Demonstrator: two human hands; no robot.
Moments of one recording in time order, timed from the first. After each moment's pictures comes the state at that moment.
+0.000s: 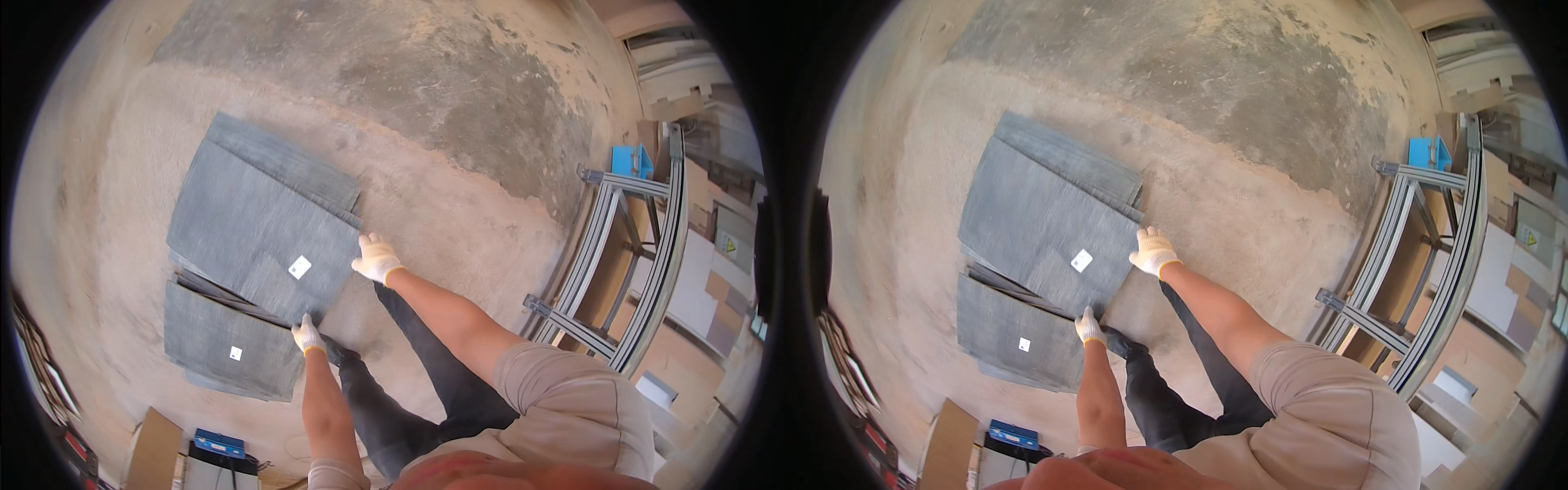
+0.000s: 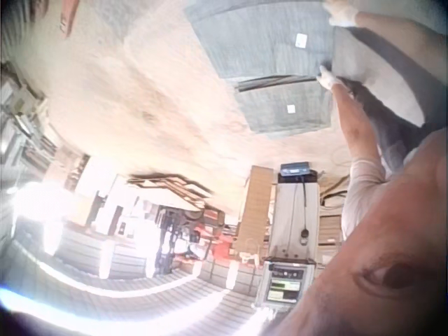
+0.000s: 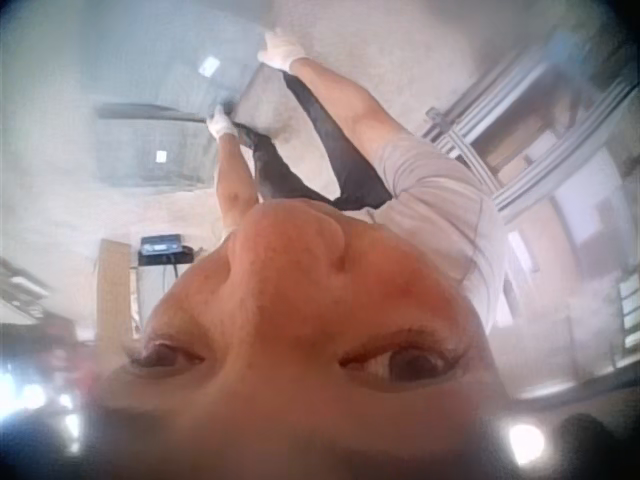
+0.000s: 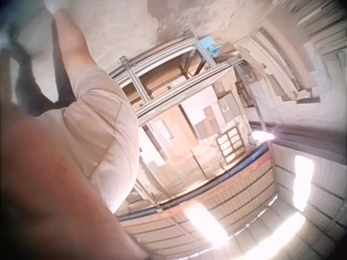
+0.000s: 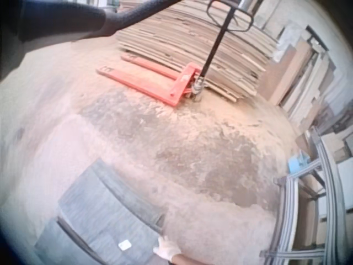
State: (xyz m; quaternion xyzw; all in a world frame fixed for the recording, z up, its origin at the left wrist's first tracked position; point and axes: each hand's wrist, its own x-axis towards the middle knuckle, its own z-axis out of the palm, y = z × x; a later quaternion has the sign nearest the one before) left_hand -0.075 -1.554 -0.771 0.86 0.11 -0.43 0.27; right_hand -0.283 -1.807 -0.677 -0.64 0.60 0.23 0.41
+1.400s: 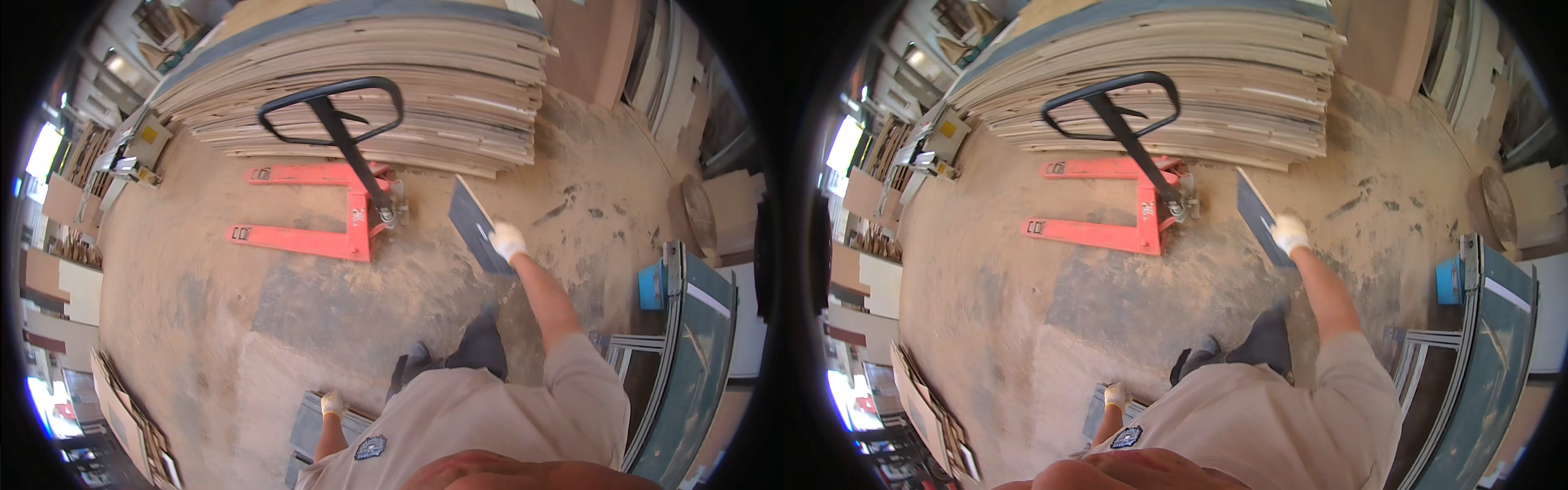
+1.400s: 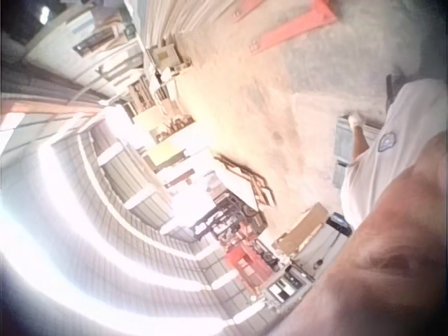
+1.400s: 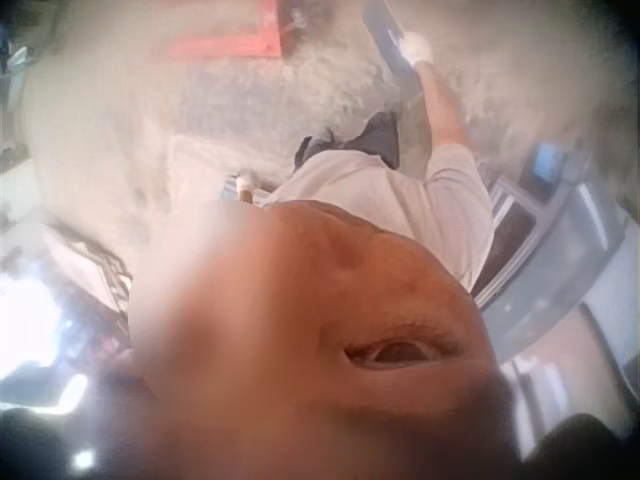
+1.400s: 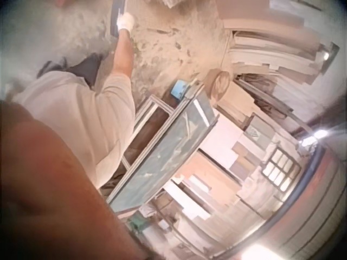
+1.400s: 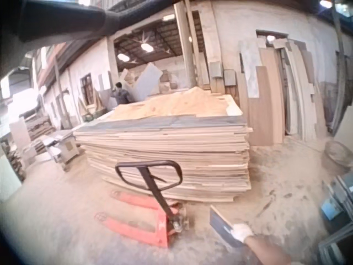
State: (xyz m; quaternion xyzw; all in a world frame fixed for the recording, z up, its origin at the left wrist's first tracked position) left_hand -0.265 -2.307 -0.357 0.79 -0.01 -0.55 0.27; right_hand -0.908 -2.704 -0.251 -0.65 0.74 -0.07 0.14
